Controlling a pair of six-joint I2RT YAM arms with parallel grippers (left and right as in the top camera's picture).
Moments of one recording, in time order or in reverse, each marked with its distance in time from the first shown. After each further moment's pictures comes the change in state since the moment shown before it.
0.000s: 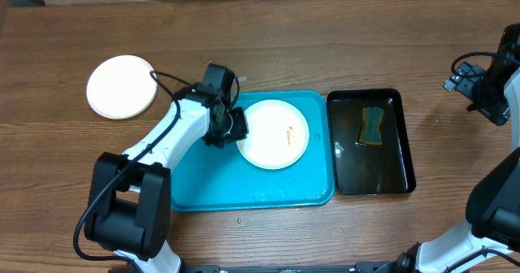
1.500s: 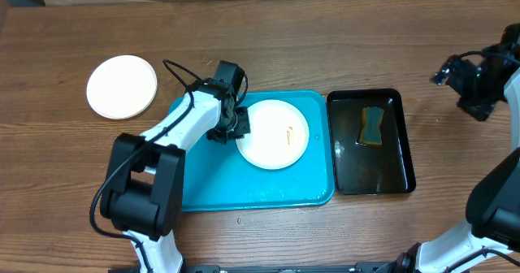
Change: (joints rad) left arm -0.035 0.136 0.083 -0.019 -0.134 0.071; right arm 0.003 0.000 0.000 -0.003 -0.373 -0.045
